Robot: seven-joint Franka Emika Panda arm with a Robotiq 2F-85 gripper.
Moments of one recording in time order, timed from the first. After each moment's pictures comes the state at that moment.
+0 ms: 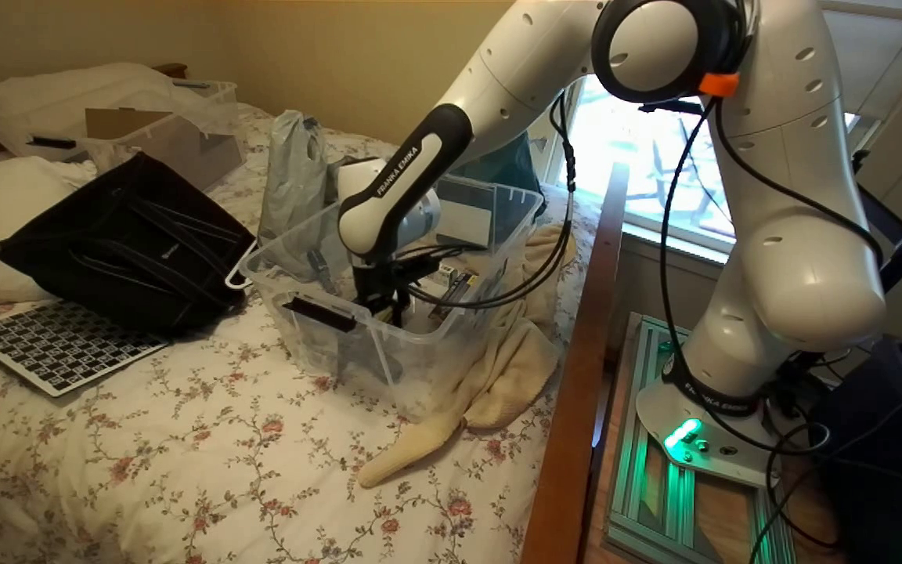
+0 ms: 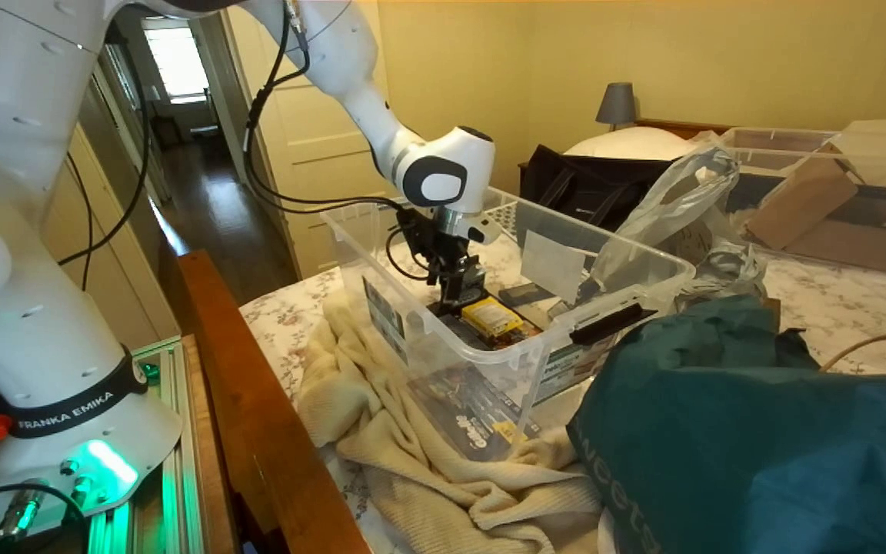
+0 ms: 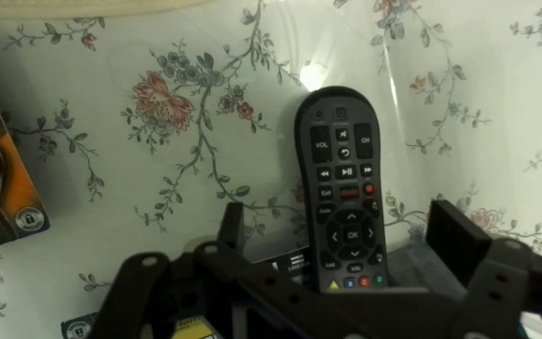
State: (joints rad) arm 0.06 0.63 0.03 -1.95 0.21 2.38 0.19
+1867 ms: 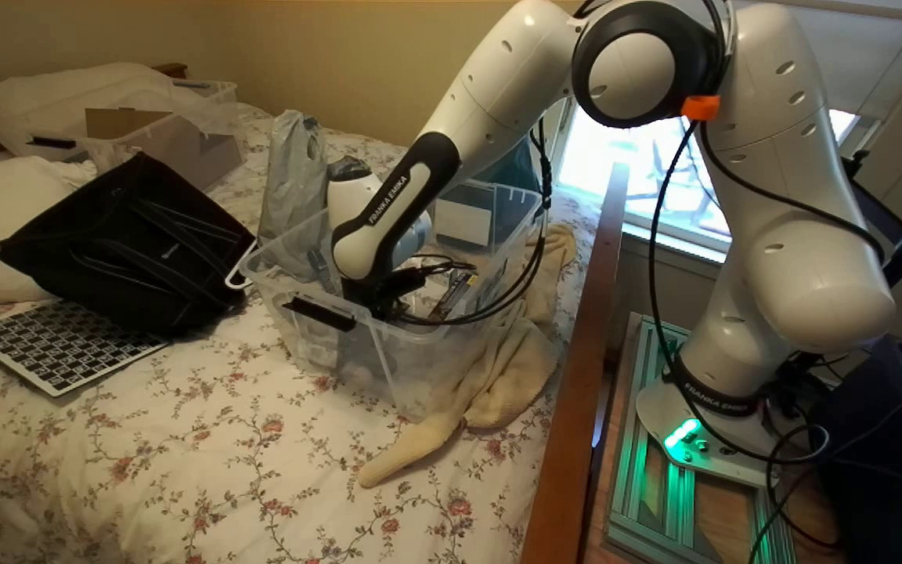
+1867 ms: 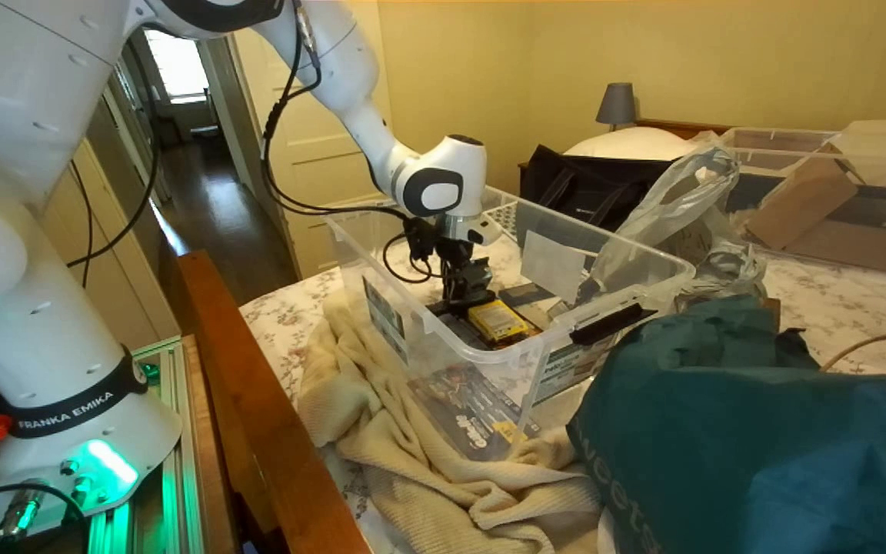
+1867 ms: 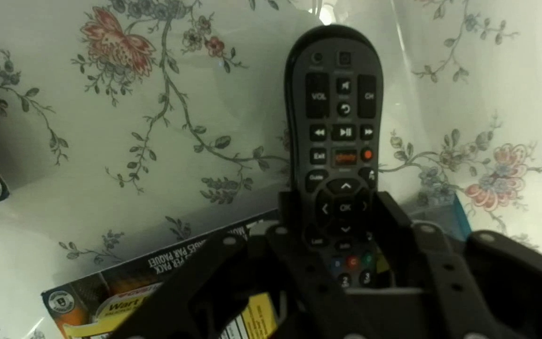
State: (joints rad) arm 0.15 0.69 -0.03 -1.91 0.18 2.51 0.34
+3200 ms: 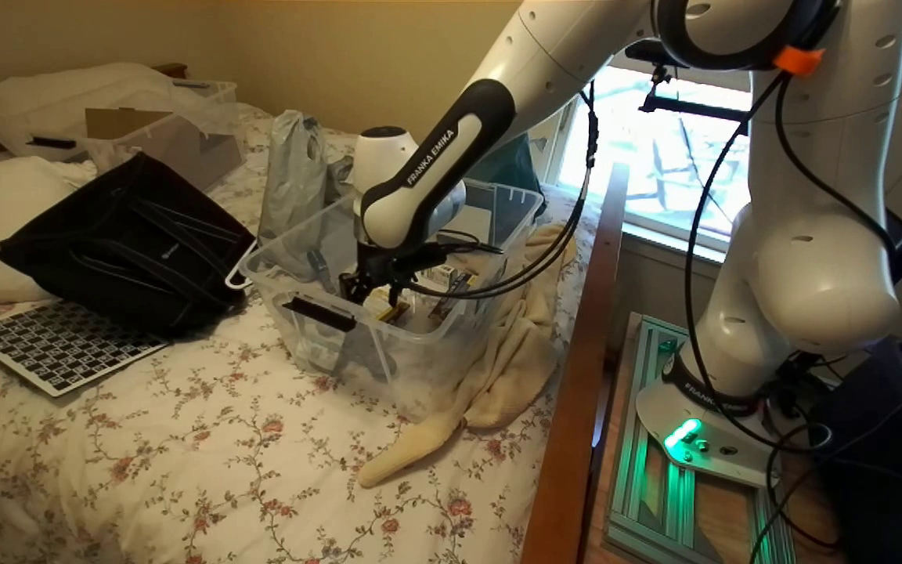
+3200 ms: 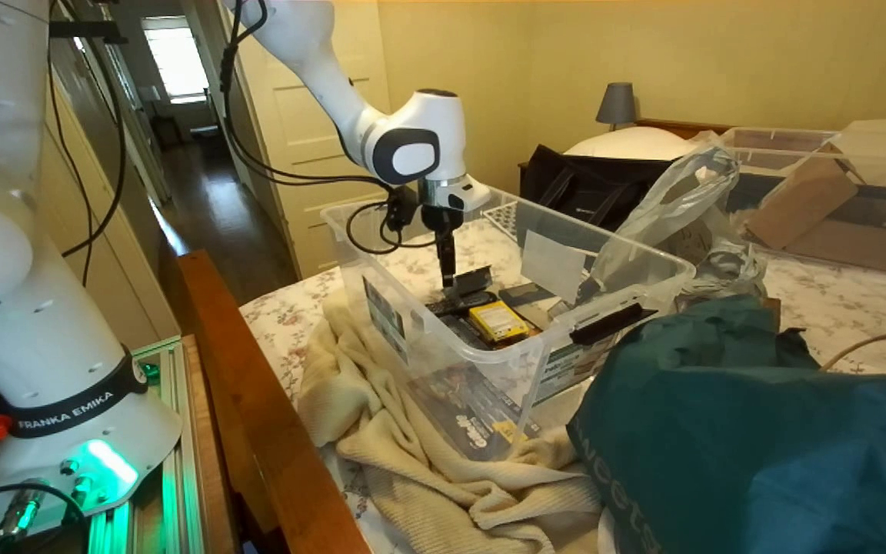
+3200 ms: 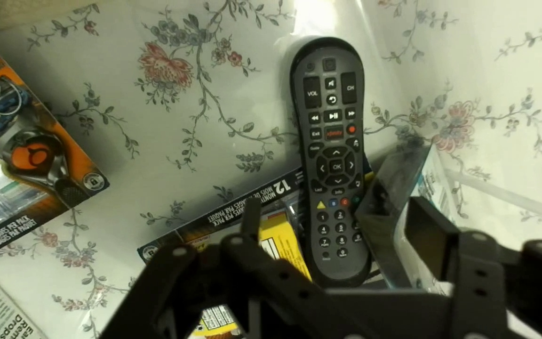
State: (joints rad) arm 0.18 0.44 -0.08 -2.14 0.16 2.61 0.46
